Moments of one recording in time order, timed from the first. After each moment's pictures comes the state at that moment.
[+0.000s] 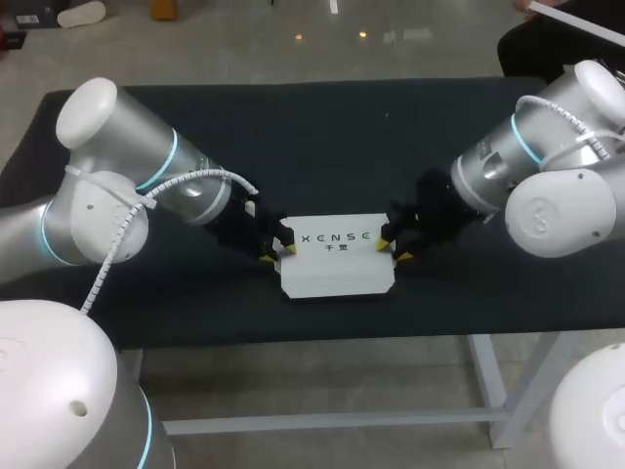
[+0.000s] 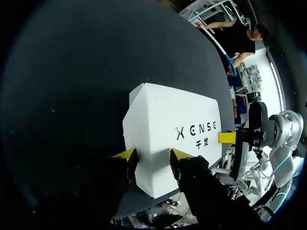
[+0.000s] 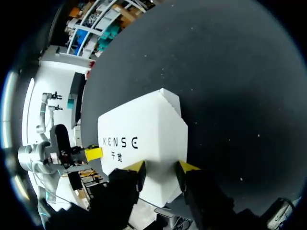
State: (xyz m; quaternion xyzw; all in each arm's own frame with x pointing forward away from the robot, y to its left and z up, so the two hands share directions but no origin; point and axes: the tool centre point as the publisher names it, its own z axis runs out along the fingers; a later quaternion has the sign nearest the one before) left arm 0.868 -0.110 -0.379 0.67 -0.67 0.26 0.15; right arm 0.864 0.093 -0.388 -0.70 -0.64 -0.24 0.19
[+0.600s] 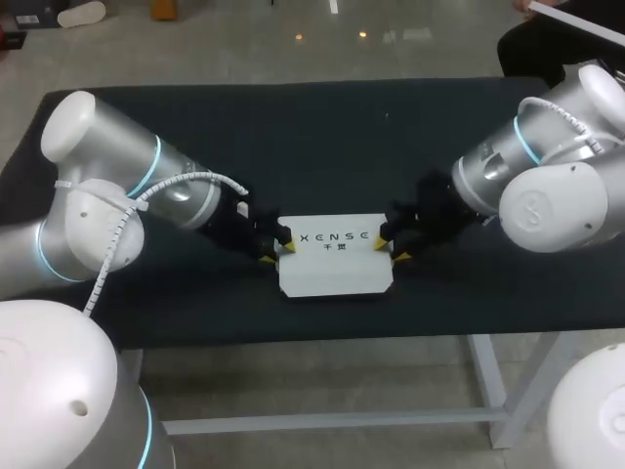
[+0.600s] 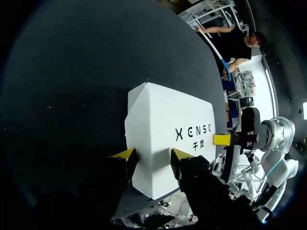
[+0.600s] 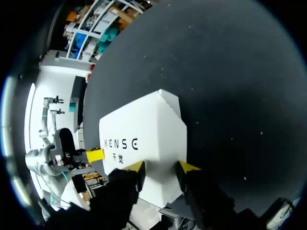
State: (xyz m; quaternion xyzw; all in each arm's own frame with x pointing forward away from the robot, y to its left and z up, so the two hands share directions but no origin) left arm 0.870 -0.110 -0.379 0.68 -0.65 0.29 0.18; right arm 0.865 0.096 -0.388 -0.71 -0.63 -0.24 0.20
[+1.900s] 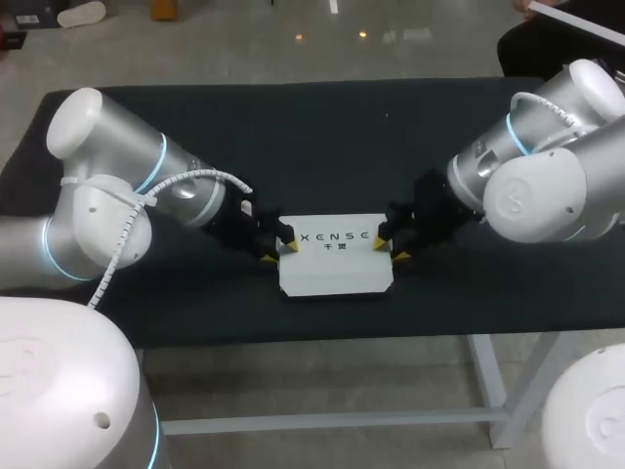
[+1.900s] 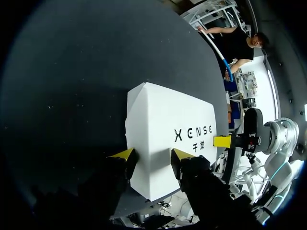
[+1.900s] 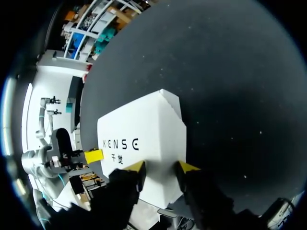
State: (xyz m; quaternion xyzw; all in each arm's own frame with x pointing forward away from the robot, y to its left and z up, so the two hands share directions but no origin) left arm 0.872 -0.113 -0.378 0.68 -0.65 0.28 0.17; right arm 0.865 0.098 -0.387 -0.72 -0.63 -0.23 0.19
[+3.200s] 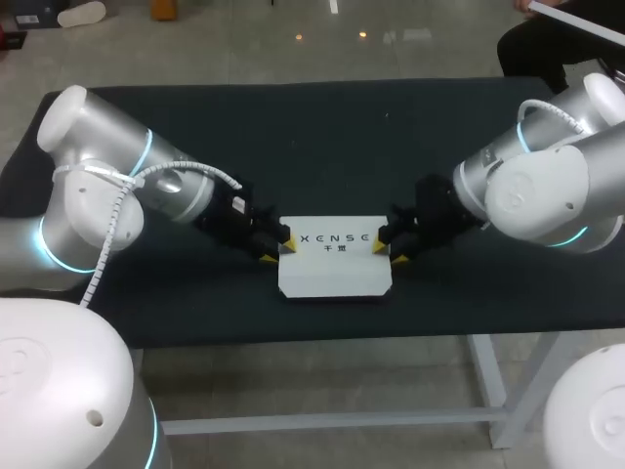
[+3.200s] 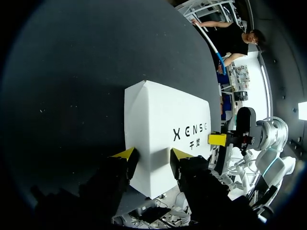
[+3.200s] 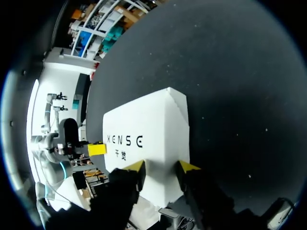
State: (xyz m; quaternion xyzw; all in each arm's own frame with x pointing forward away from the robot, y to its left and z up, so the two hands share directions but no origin) left arm 0.869 -0.113 -0.378 0.66 -0.66 0.29 0.23; right arm 0.857 0.103 -0.387 -0.69 -0.64 -0.26 0.21
